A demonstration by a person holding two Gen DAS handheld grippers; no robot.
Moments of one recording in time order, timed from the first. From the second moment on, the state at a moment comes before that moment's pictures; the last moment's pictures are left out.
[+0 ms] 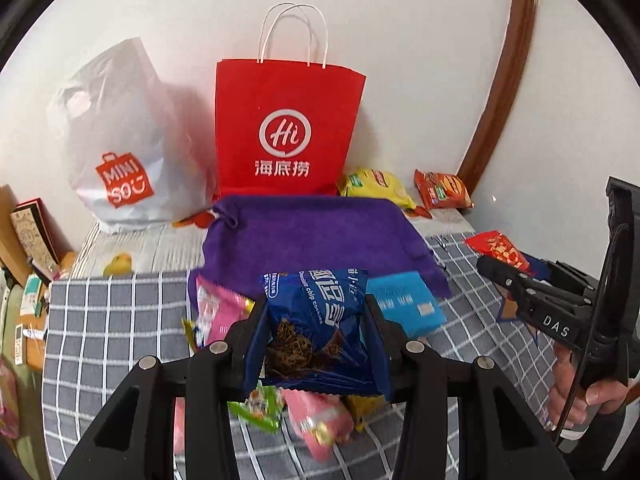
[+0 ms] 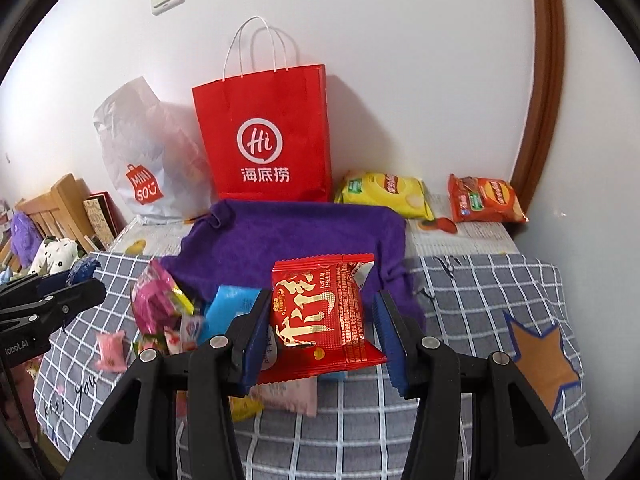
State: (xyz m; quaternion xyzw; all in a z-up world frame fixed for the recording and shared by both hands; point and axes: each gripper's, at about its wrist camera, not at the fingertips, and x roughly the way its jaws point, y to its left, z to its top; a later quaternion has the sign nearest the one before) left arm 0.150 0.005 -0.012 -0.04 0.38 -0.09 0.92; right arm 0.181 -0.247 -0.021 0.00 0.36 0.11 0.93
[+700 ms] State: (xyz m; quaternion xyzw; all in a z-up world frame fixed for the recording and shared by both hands) left arm 0.272 0.018 -0.018 -0.04 0.40 -0.07 0.91; right arm 0.307 -0.222 -0.027 -0.02 0.36 0.12 0.92
